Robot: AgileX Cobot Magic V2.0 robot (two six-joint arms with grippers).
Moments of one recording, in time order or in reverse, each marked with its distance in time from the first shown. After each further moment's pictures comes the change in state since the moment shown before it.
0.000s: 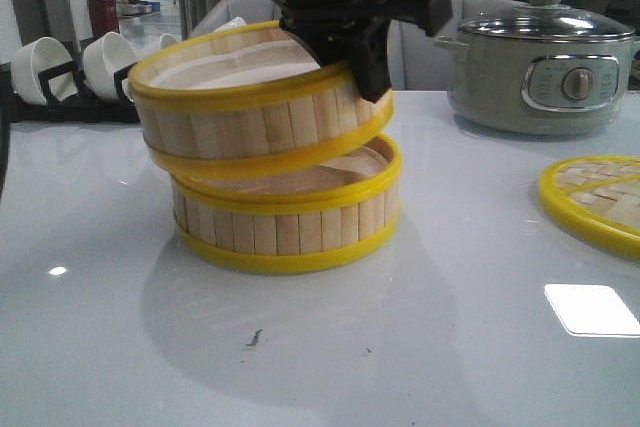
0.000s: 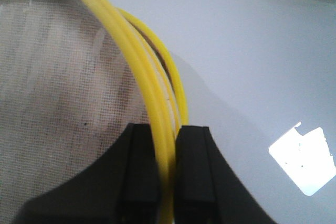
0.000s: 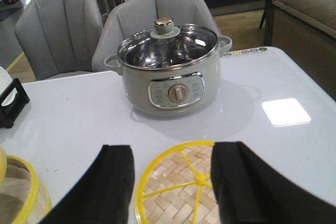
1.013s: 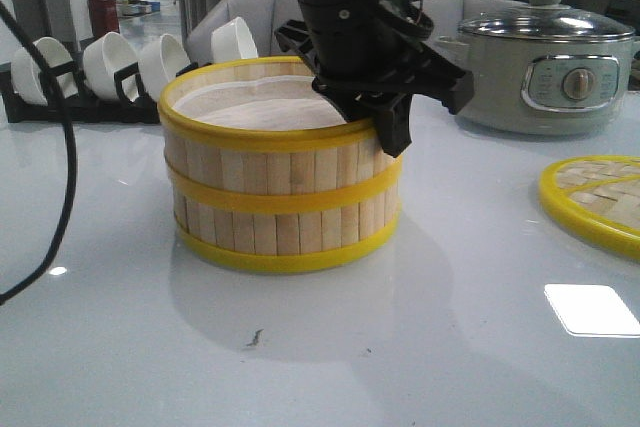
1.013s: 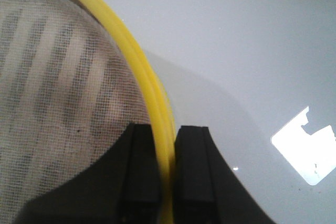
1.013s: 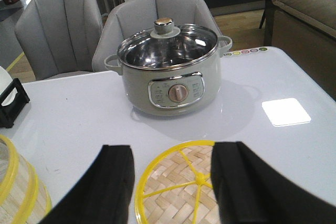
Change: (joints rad) left arm -0.012 0.120 -0.034 0.010 -0.053 0.002; right arm 0.000 0.000 0.000 0.000 0.000 0.000
